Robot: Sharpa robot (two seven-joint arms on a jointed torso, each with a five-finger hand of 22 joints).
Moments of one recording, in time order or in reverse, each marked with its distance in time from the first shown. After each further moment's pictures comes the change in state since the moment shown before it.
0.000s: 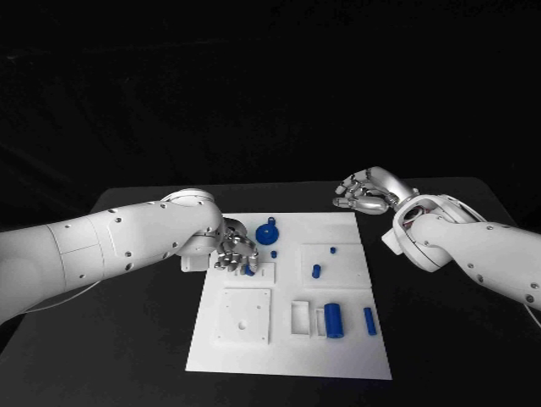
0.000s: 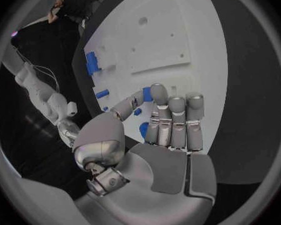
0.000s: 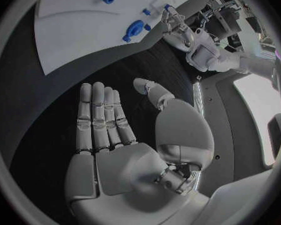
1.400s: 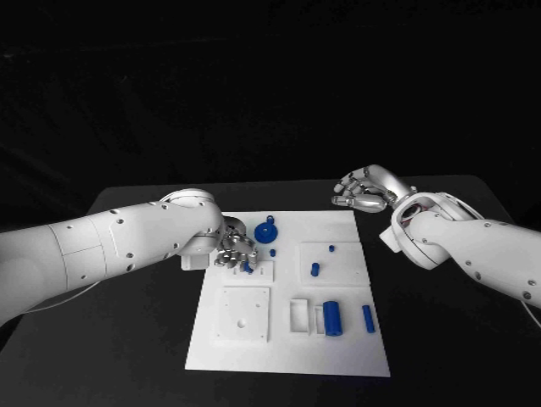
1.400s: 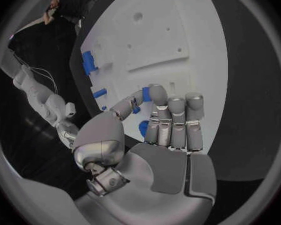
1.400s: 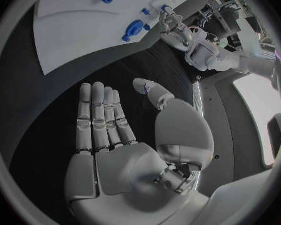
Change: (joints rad) left arm -0.006 0.013 -0.003 -0.015 -0.032 -0.021 0.013; left_hand 0.007 -0.007 -0.005 0.005 0.017 0.016 -0.005 -0.012 0.019 0.013 -0.013 0.015 0.002 0.007 -0.007 0.015 0.000 -0.001 0.000 0.000 0.012 0.000; right arm 0.000 0.000 0.000 0.001 0.000 0.000 0.000; right_hand 0.000 0.000 0.003 -0.003 0.011 0.000 0.000 0.000 0.000 -0.001 0.001 0.004 -0.005 0.000 0.000 0.004 -0.002 0.000 0.000 0.000 -0.004 0.003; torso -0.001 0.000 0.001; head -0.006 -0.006
